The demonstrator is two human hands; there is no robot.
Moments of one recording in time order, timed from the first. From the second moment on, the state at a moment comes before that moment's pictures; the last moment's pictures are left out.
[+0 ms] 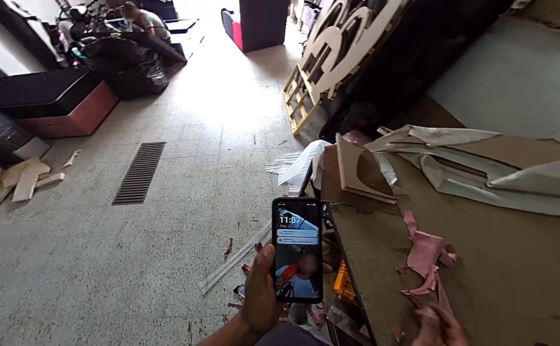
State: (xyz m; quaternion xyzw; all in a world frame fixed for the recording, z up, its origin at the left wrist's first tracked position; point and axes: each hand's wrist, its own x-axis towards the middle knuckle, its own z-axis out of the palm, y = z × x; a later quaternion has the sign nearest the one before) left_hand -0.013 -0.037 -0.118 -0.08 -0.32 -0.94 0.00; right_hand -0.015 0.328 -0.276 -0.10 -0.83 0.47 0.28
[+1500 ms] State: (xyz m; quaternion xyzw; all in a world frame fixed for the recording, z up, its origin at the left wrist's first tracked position) left_hand -0.177 0.592 -0.345 -0.10 -0.39 -0.78 -0.47; right_hand -0.066 0.635 -0.371 -0.32 -0.56 0.60 0.48
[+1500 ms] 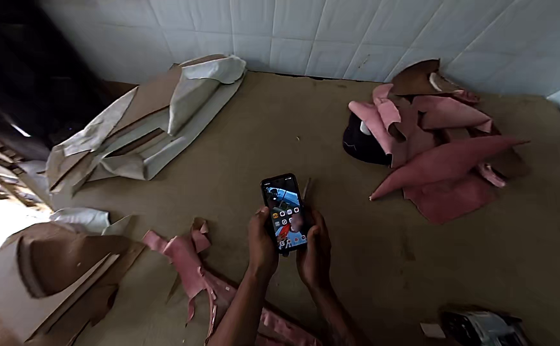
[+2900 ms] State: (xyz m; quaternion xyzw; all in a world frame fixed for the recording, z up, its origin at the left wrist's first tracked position) left_hand -0.205 0.629 -0.367 -0.44 -0.46 -0.70 -0.33; right_hand -0.046 0.660 -0.409 -0.23 -0.50 0.70 0.45
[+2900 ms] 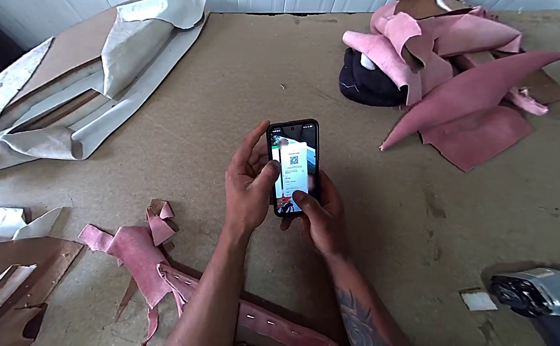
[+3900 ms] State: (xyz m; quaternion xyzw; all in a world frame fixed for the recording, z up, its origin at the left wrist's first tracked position) left_hand -0.206 0.629 -0.367 -0.40 -0.49 -0.72 -0.29; right_hand -0.047 0.666 -0.407 -0.22 -0.55 0.63 0.51
